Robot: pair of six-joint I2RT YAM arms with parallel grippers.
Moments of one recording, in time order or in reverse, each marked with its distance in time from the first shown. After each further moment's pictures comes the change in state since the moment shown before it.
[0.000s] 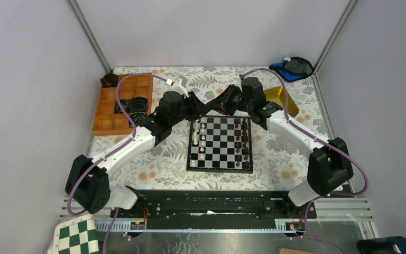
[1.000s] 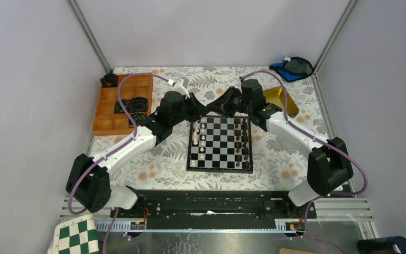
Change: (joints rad) left arm -0.003 0.007 0.003 -0.014 0.002 0.010; right arm 0.000 0.000 -0.032 0.027 -0.007 0.017
